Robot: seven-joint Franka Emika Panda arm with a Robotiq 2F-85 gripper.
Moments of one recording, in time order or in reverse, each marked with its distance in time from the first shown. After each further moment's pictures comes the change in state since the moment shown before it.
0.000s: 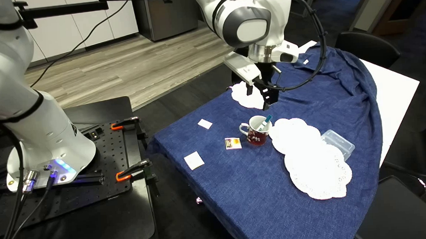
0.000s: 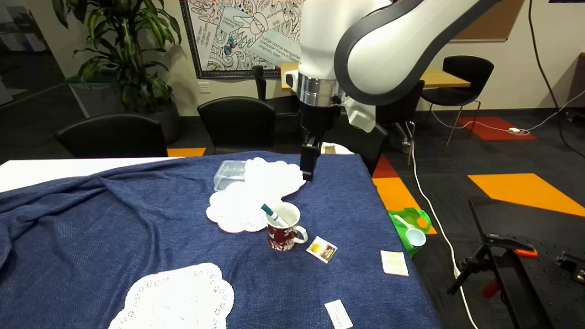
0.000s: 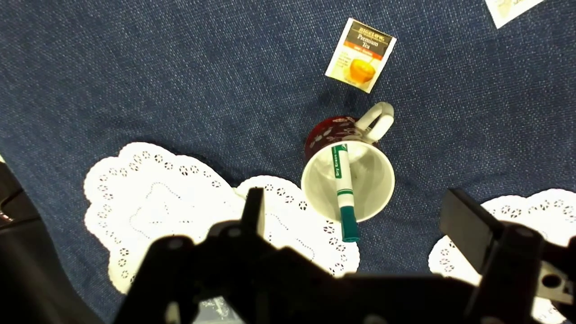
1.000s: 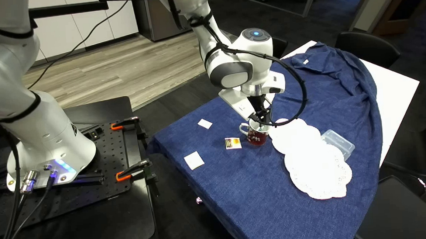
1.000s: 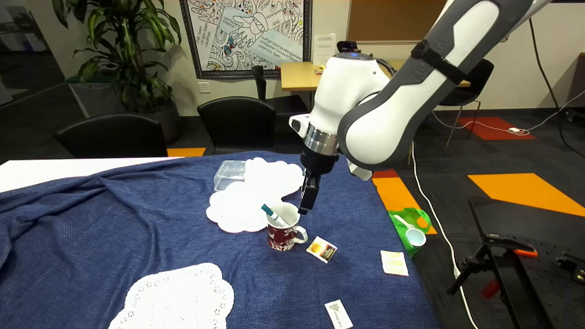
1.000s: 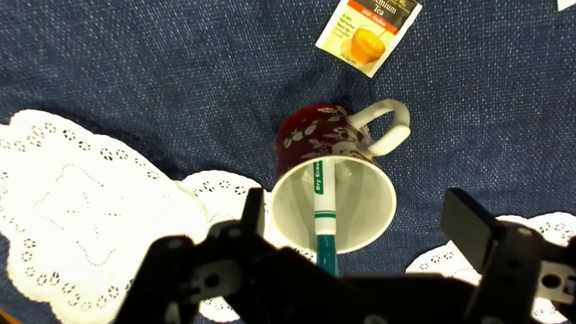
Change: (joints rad) arm -0.136 0.192 0.128 -0.068 0.113 0.396 -0.251
